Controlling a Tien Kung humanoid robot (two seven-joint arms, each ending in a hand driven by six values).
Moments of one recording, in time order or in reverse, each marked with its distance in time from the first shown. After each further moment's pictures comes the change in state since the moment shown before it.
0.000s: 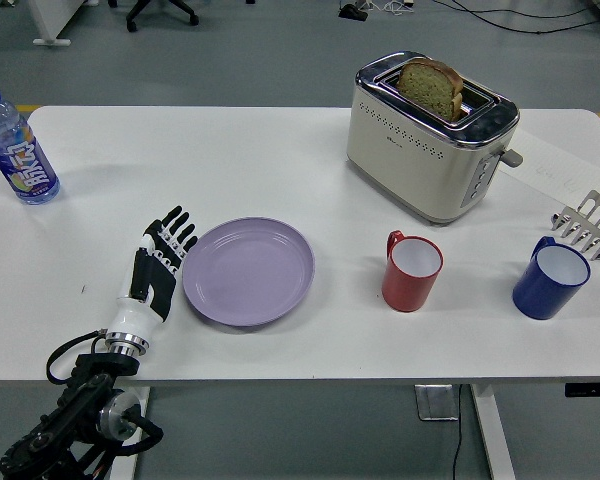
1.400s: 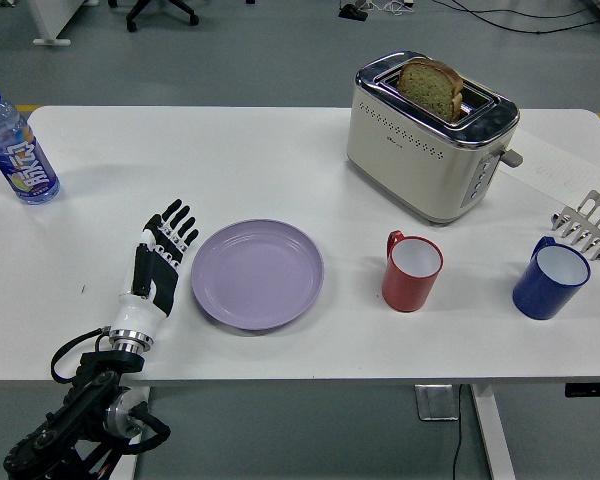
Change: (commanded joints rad) left arm -0.007 0.000 0.029 -0.016 -0.038 0.058 -0.040; right arm 0.006 0.001 -0.004 0.000 0.006 0.001 0.000
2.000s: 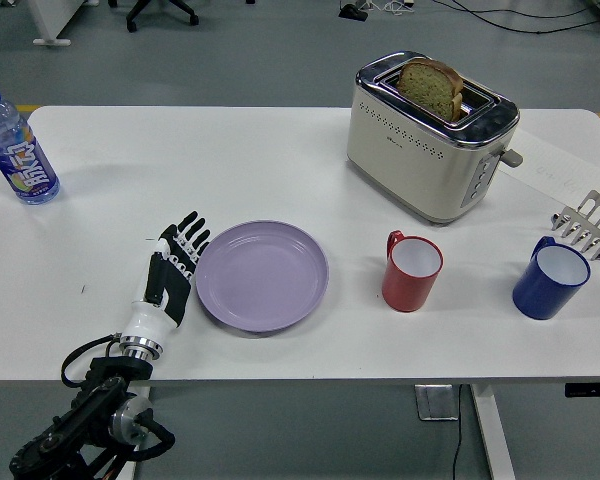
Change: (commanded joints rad) left arm -0.002 0.000 0.059 0.006 -0.030 -0.029 0.035; right arm -0.001 0.000 0.002 0.000 -0.003 0.001 -0.002
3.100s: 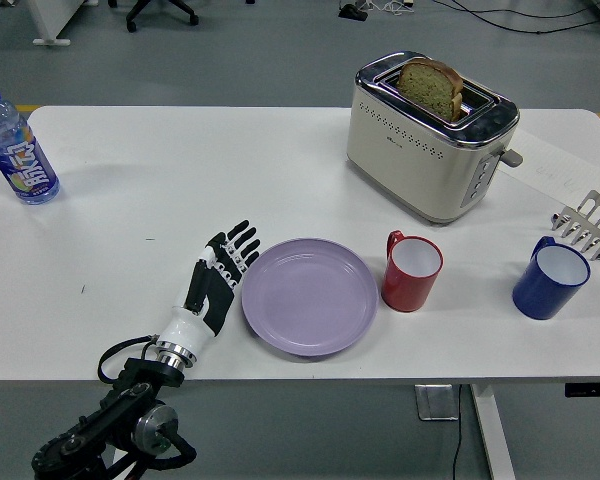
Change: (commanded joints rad) left arm -0.034 0.000 0.165 -0.025 -0.046 -0.031 0.002; right arm -0.010 -0.002 -0.002 0.000 -0.004 0.001 0.001
